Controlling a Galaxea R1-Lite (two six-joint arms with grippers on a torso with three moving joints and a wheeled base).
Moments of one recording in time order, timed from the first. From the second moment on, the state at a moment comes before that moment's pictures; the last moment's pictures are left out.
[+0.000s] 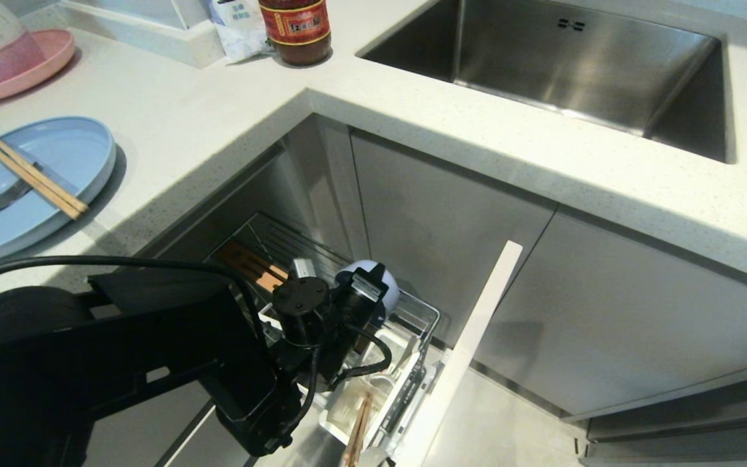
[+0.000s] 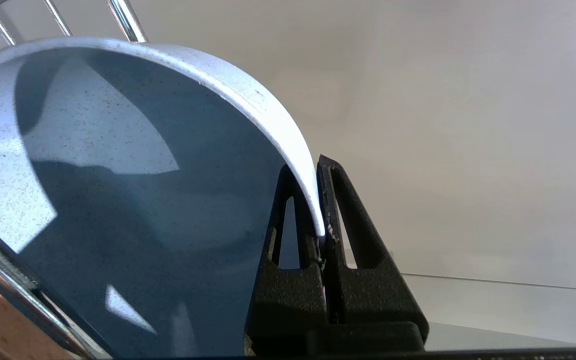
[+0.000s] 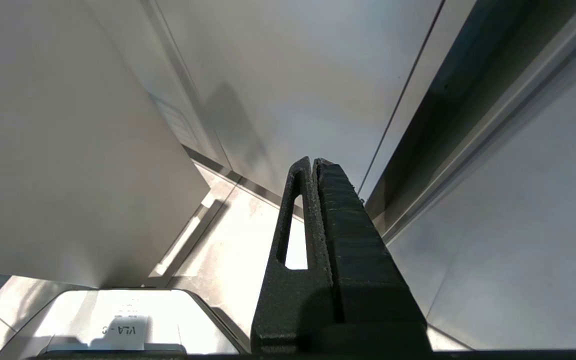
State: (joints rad) left arm -0.67 2.22 -0.77 -1.52 0.26 -0.99; right arm 0.00 0.00 0.00 0.00 0.00 0.02
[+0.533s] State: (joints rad) left arm -0.67 2.18 -0.76 -1.52 0.26 -0.97; right arm 0.00 0.00 0.00 0.00 0.00 0.02
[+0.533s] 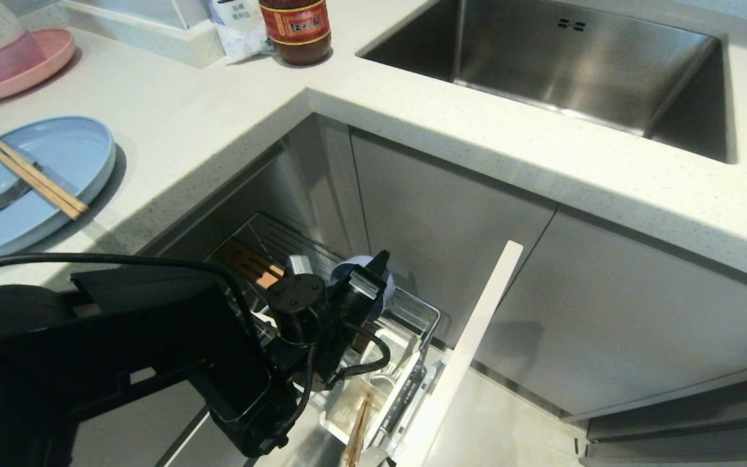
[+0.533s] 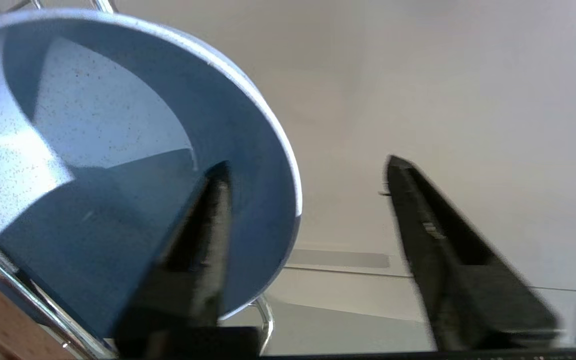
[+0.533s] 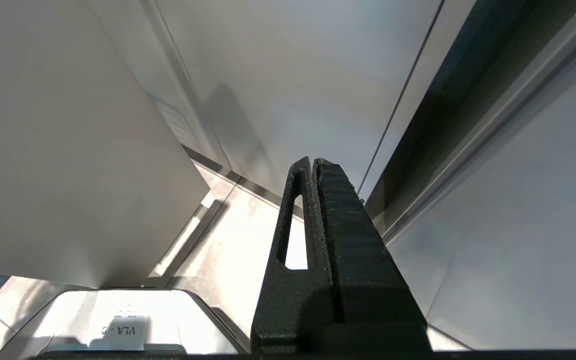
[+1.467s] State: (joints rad) left arm -0.74 1.95 -0.73 -1.24 0.34 -0.80; right arm 0.01 0.00 0.00 0.00 0.00 0.02
